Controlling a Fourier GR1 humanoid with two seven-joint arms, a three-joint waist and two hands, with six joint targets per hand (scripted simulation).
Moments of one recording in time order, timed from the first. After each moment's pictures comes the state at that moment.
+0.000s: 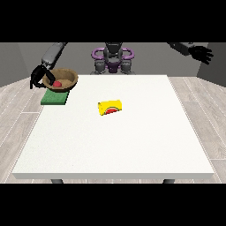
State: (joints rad) left arm -0.36 0.57 0.46 -1.04 0.26 -0.32 -0.38; right arm -0.51 -0.54 -0.30 -0.72 0.01 -0.16 0.00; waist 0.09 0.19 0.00
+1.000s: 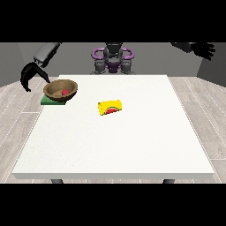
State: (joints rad) left arm -0.39 0.61 0.45 -1.06 0.30 -0.35 -0.33; right arm -0.61 -0.66 -0.37 -0.54 -0.01 -0.12 0.01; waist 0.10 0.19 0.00
